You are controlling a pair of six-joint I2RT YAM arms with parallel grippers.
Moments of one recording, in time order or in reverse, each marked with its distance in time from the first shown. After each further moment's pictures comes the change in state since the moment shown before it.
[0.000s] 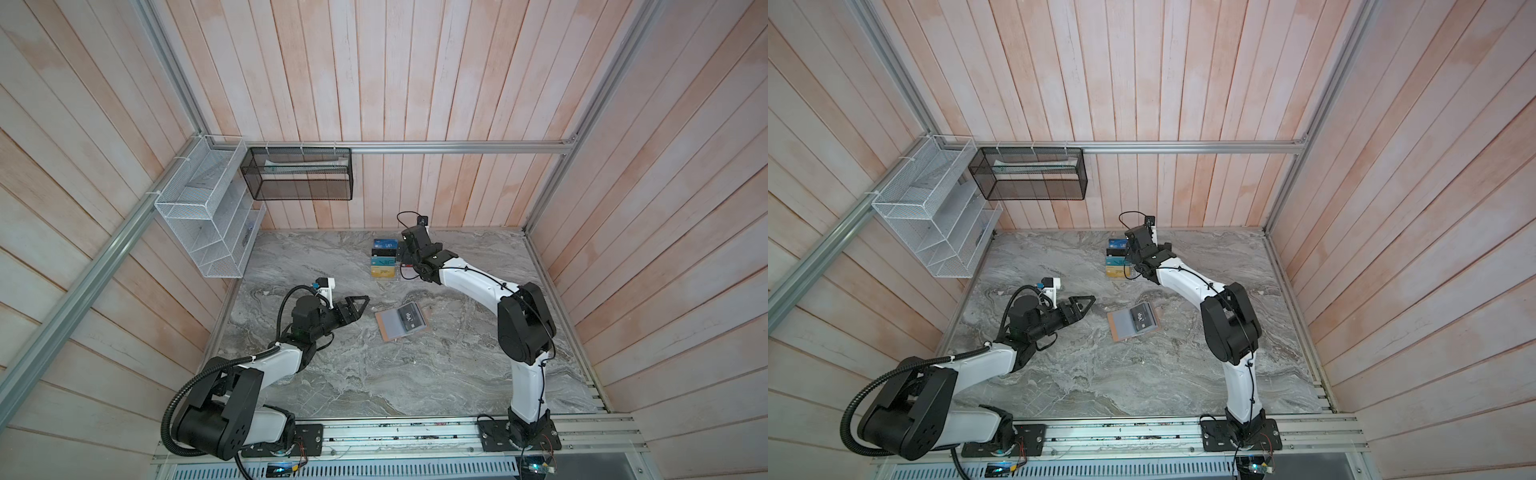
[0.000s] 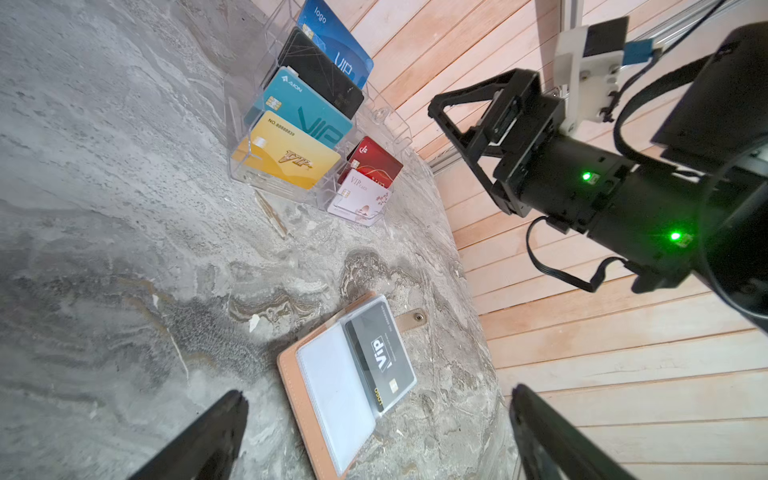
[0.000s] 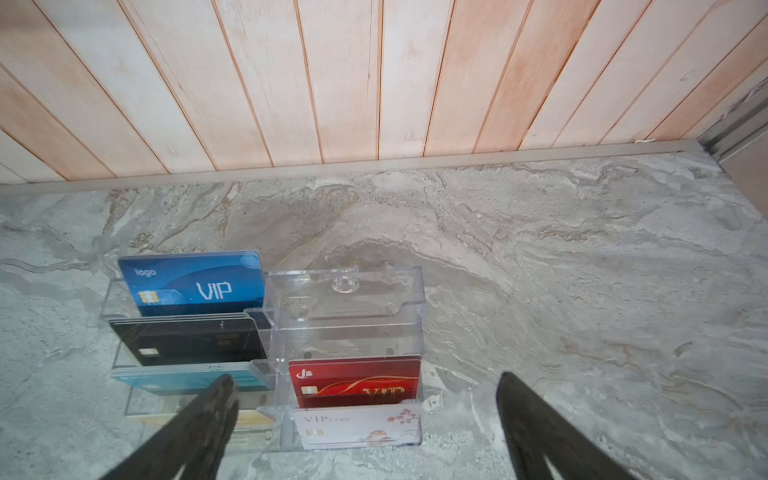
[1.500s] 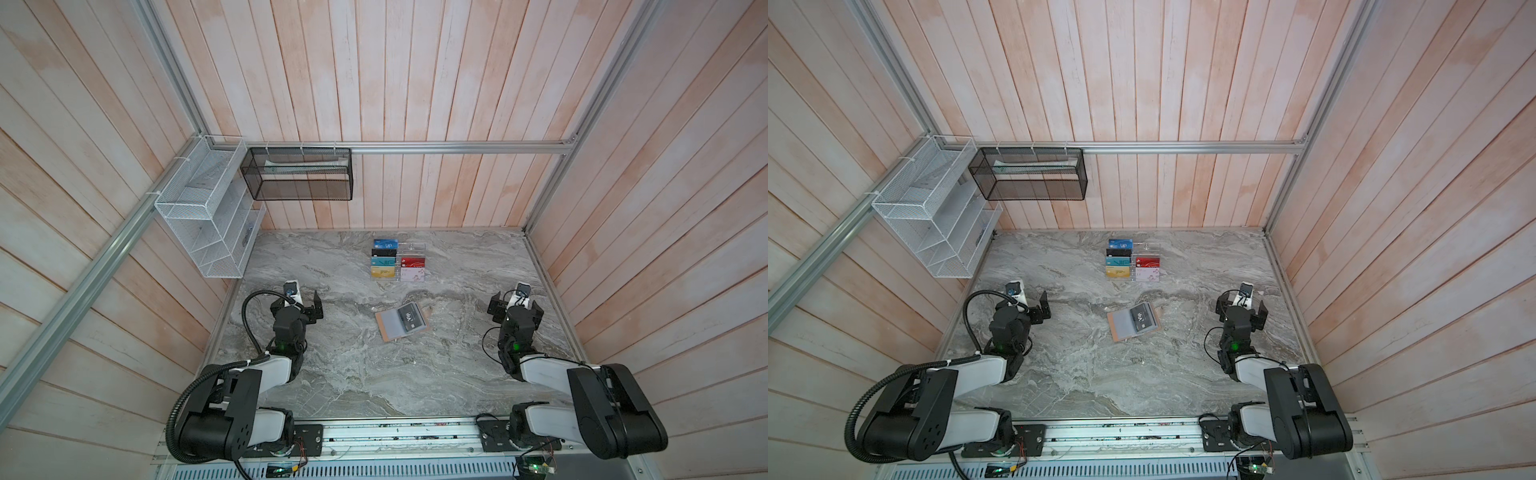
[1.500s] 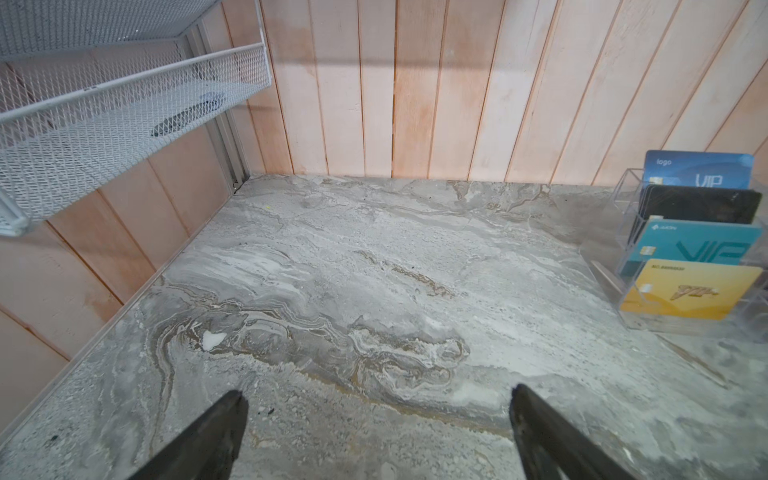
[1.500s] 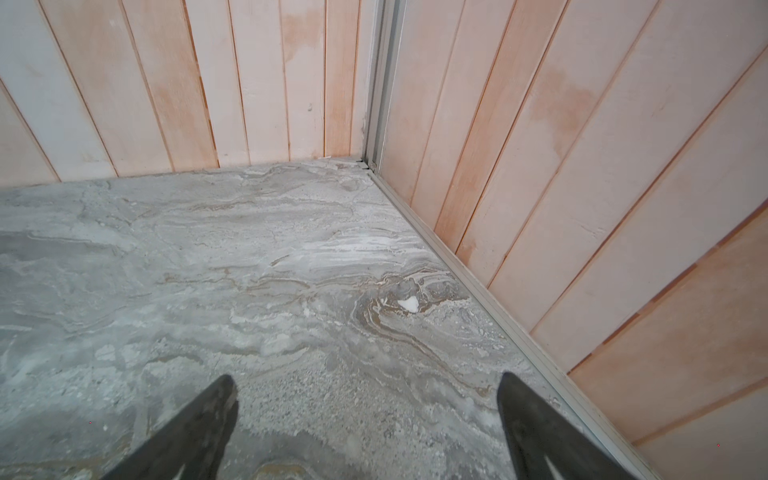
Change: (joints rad) left arm 0.184 -0.006 -0.142 0.207 -0.708 0.773; right arm -0.486 -0.697 -1.397 1.150 0.021 -0.386
